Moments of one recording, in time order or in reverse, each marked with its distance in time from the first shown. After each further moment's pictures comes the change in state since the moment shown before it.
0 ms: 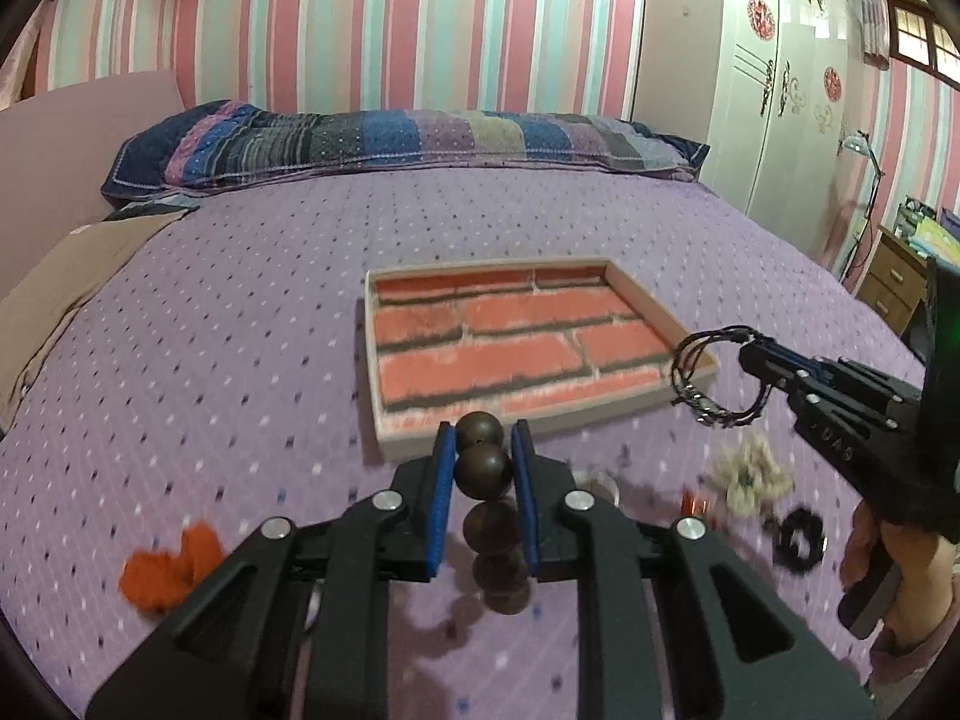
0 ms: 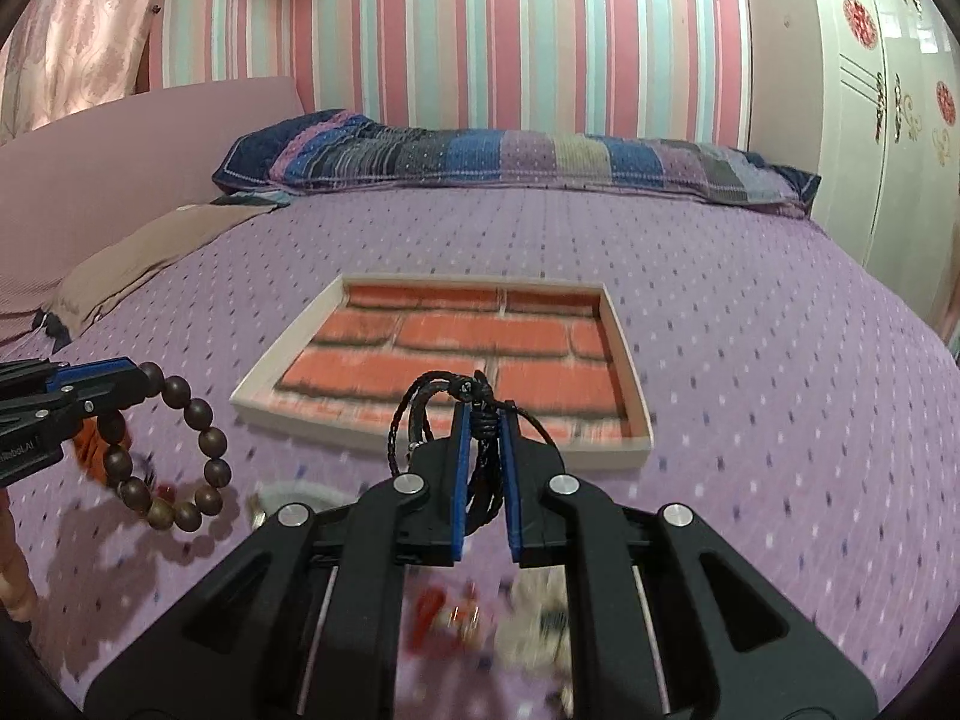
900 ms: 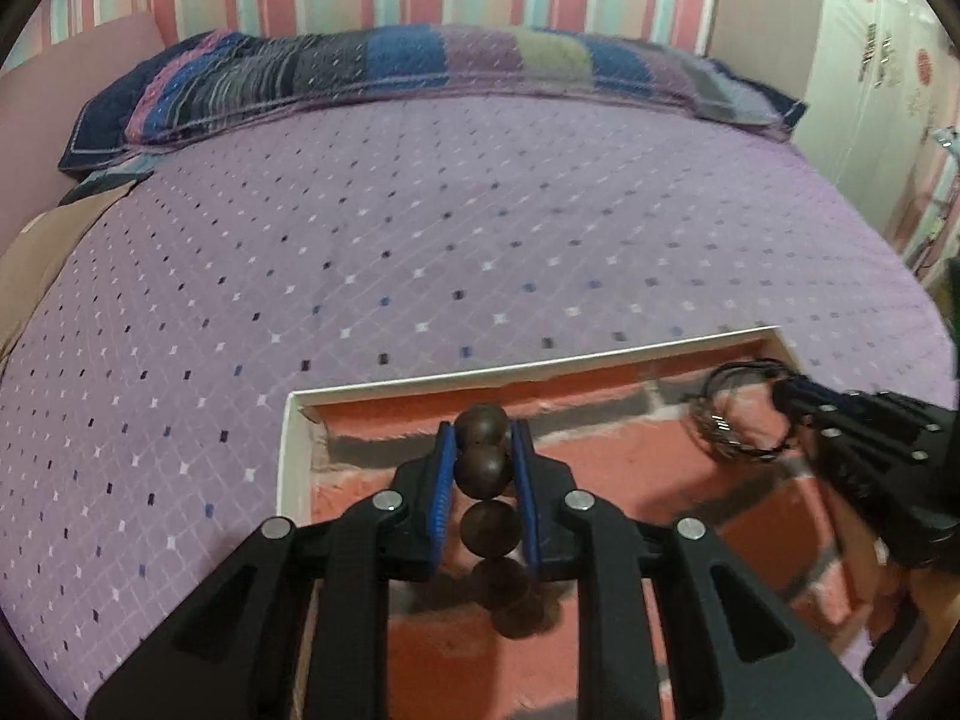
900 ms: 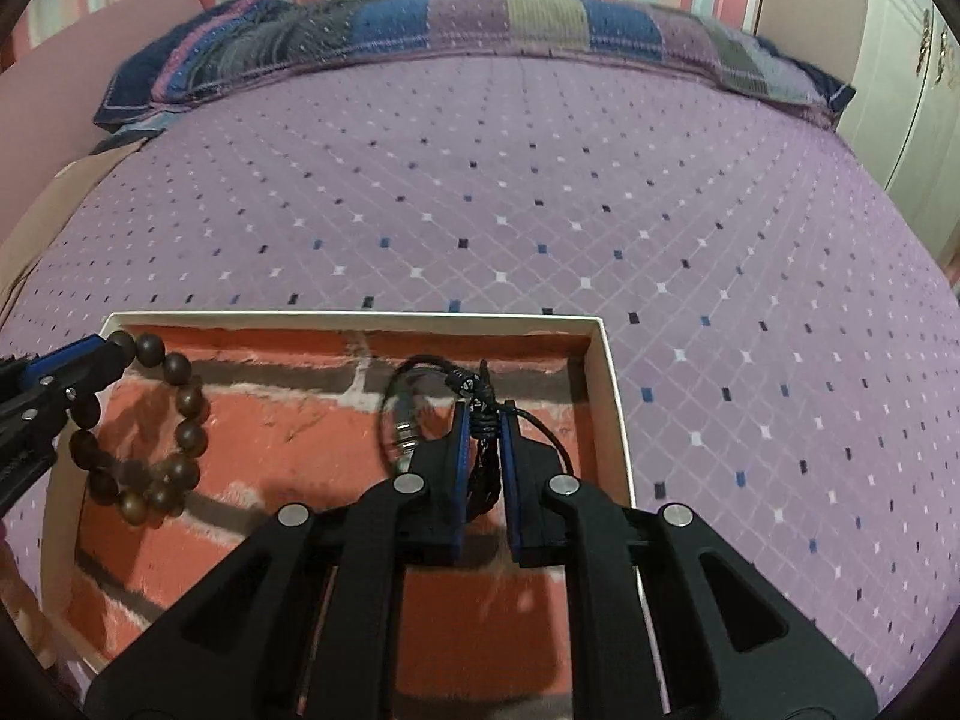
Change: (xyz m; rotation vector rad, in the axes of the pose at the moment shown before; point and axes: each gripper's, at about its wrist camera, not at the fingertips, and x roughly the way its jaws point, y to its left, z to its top) left arm 0.268 0.041 0.124 -0.043 0.234 0.118; right arm 0.262 -0.074 0.094 0.069 0.378 -0.090
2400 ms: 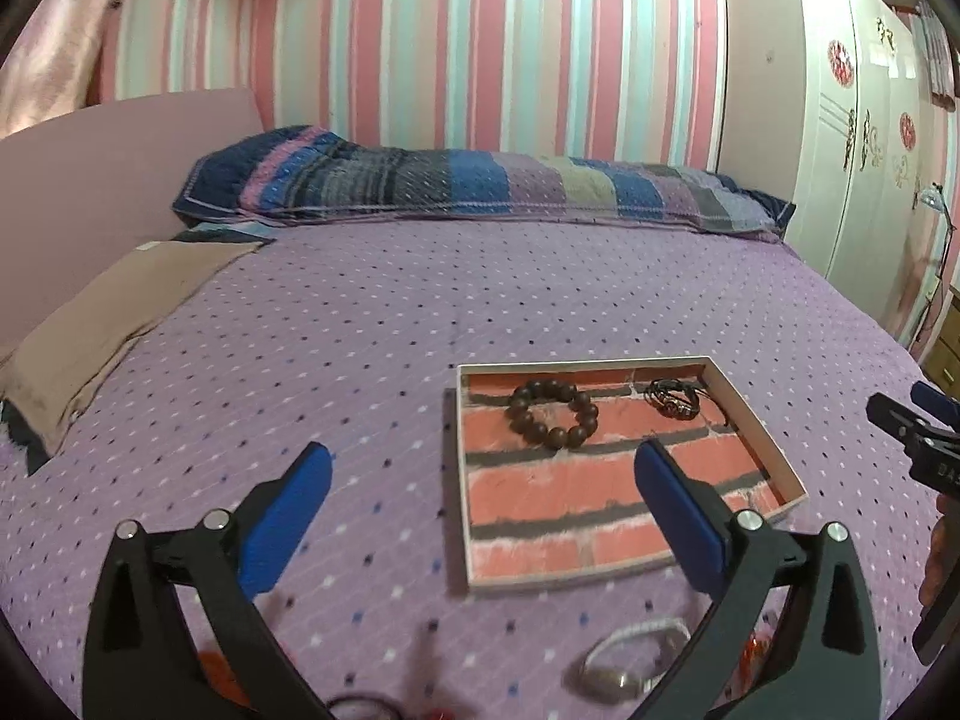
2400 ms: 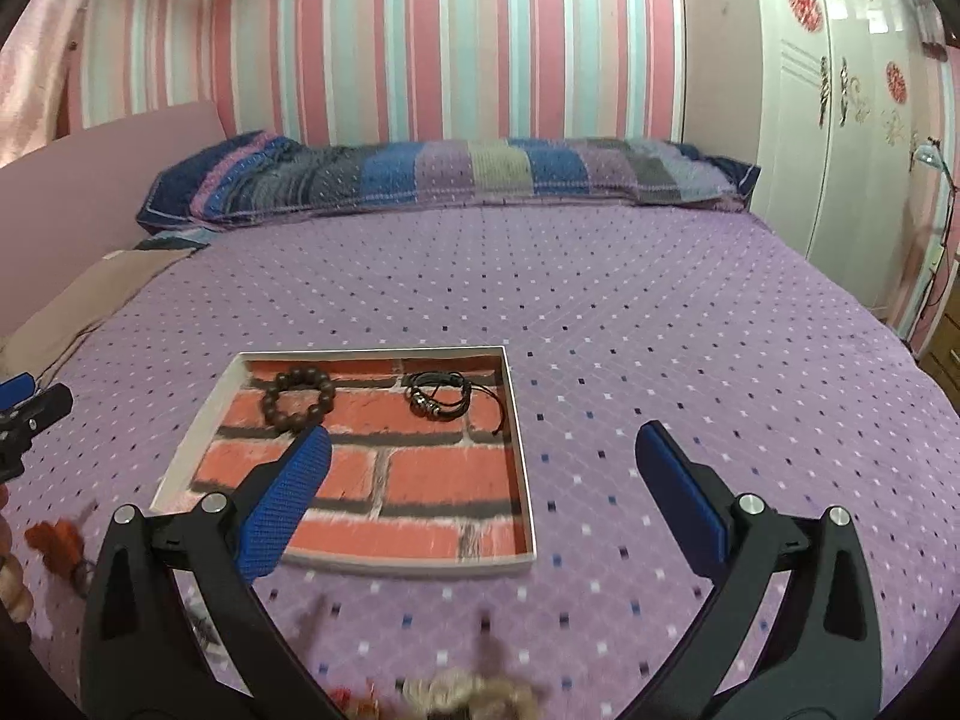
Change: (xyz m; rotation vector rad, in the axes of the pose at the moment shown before) left arm -0.233 0.031 -0.126 -0.069 -0.318 0.072; right arm -0.237 -0.010 -0.126 0.047 -0.374 -0.037
